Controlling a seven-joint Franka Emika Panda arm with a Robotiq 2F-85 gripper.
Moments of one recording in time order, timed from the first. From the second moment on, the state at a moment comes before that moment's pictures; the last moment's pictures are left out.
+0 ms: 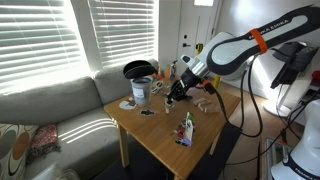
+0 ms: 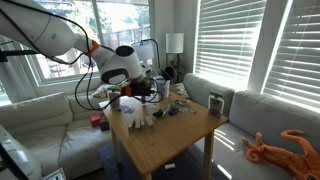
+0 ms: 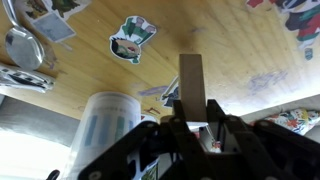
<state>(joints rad) 0.31 -0.19 -0.08 -2.41 0.67 2.76 -1.04</state>
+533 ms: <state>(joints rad) 0.31 -0.18 -0.08 -2.41 0.67 2.76 -1.04</state>
